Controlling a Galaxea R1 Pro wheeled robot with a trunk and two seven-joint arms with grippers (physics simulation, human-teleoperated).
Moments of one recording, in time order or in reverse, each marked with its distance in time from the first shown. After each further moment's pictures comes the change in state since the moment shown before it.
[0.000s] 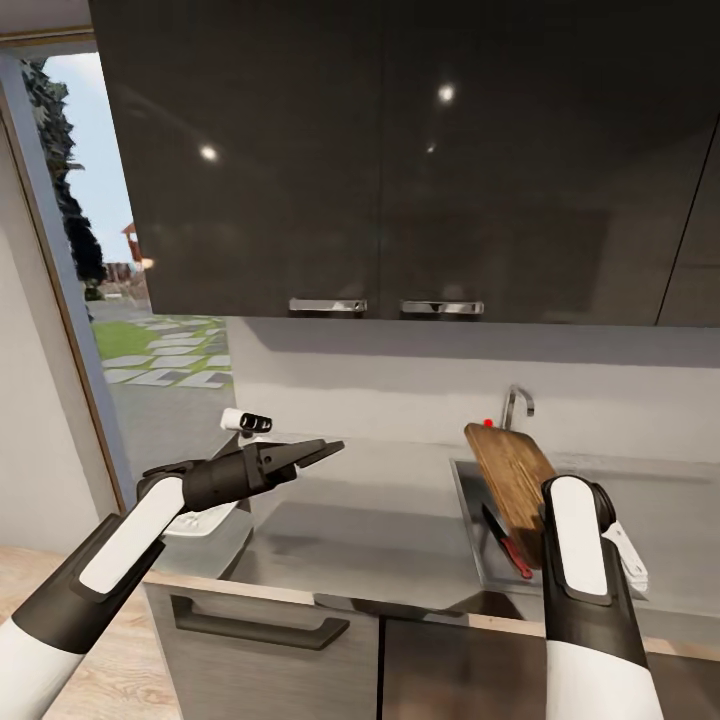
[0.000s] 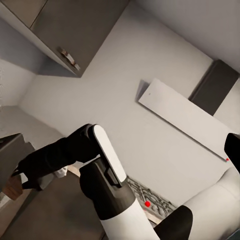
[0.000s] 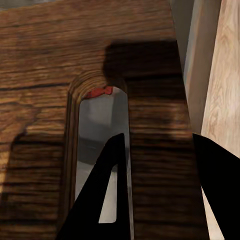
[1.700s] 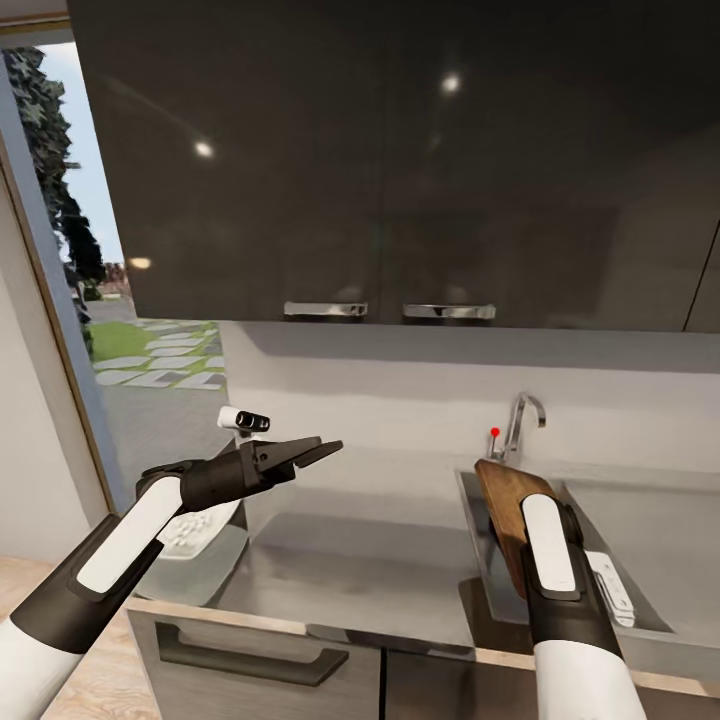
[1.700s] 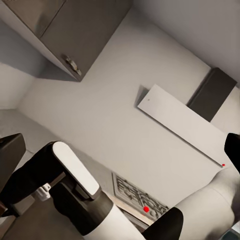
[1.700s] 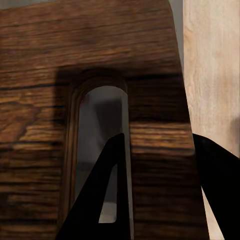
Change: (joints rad) left arm 0.000 0.004 0.000 0.000 0.036 0.014 0.001; right arm 0.001 0.000 -0.022 0.245 0.097 -0.210 0.014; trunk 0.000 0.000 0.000
